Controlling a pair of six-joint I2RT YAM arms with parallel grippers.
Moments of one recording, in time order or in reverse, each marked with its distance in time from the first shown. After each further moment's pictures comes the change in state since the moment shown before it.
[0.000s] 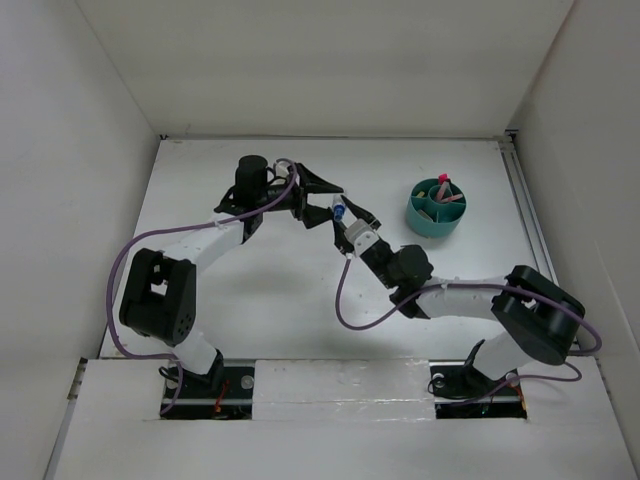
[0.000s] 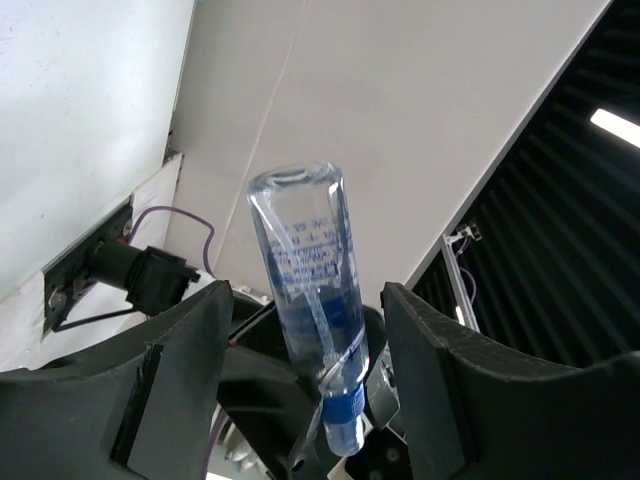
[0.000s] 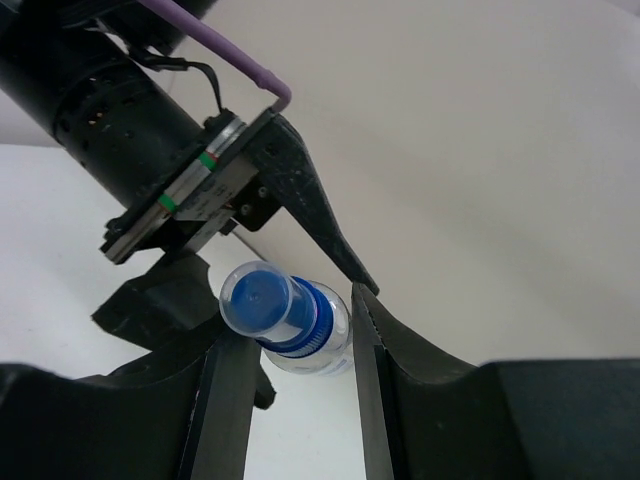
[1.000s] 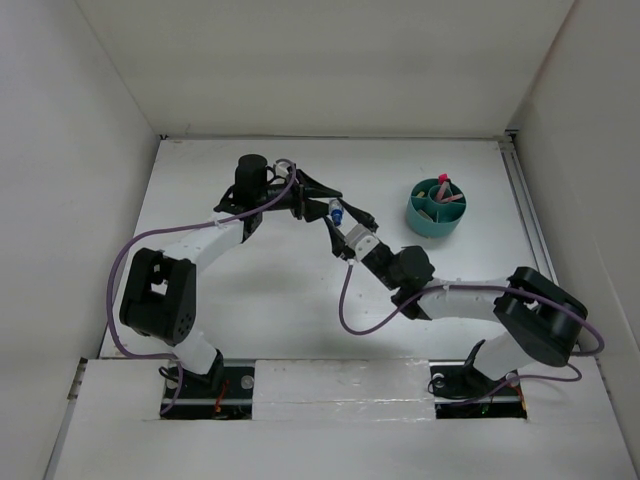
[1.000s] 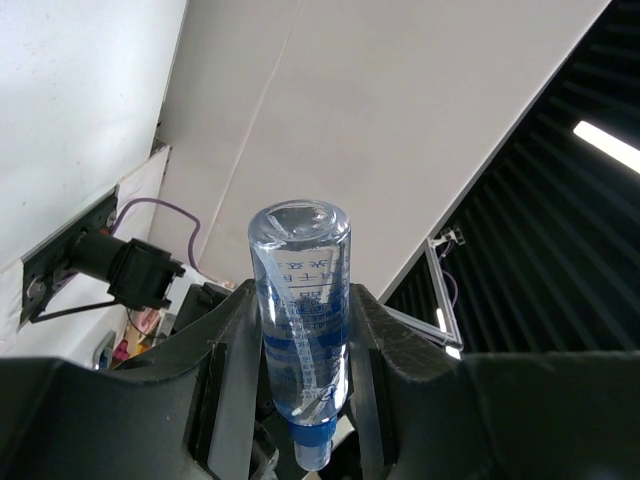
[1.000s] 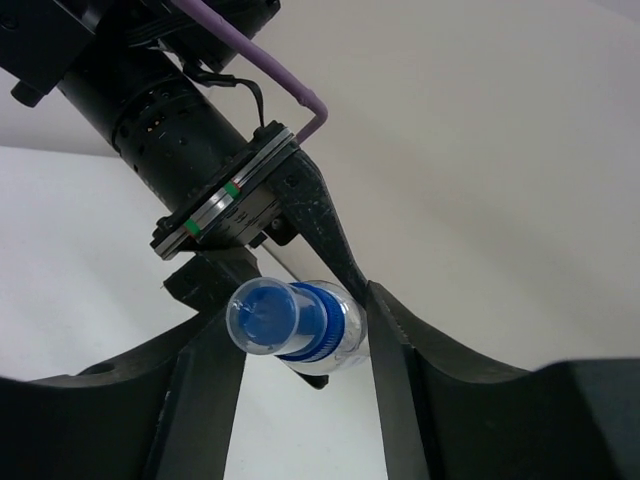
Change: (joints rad) left arm 0.000 0.003 0.006 -0.008 0.009 -0.052; right arm 0.003 -0.013 -0.014 -0.011 -0.075 0.023
